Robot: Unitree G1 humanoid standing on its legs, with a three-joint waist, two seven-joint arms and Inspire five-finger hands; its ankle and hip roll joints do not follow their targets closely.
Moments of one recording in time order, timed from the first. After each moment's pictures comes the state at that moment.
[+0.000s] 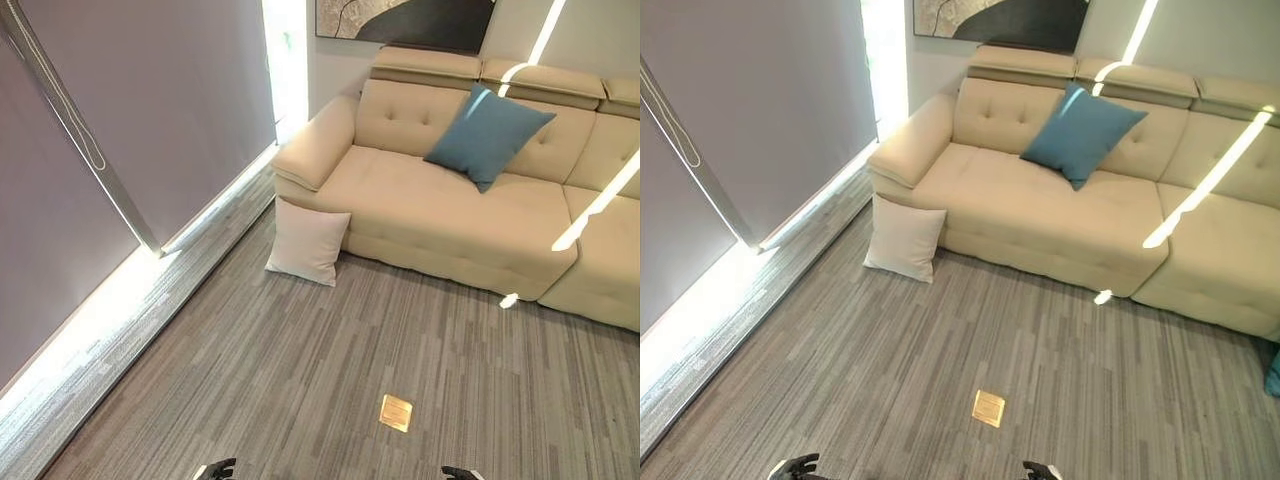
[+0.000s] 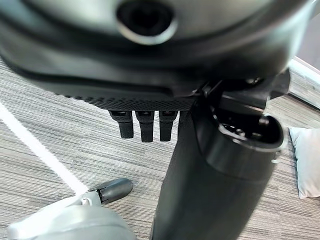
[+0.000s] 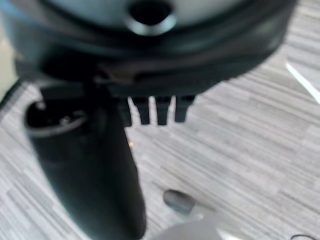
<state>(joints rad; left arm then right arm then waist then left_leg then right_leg) 0.01 0.22 -0.19 1.25 -0.16 -0.08 0.08 0.00 -0.26 0.23 1.25 0.10 -0.03 -0.13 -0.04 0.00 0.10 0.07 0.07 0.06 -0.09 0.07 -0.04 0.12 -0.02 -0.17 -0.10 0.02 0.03</state>
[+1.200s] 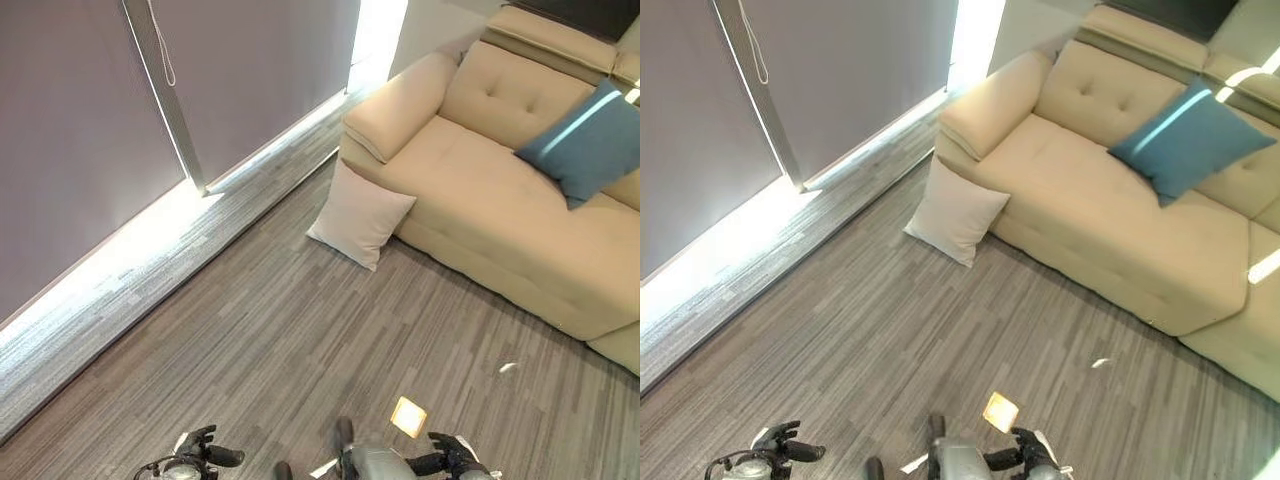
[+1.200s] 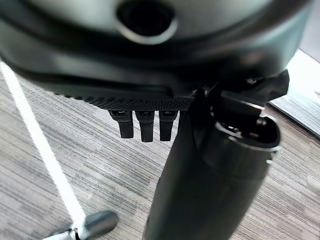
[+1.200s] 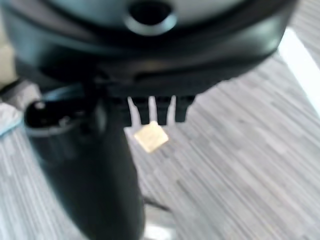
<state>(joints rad) -0.10 0.28 -0.18 1.29 -0.18 -0.08 0.09 -0.06 -0.25 0.28 1.25 0.06 -0.02 -0.13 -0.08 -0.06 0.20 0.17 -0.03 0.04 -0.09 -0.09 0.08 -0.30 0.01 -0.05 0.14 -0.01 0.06</state>
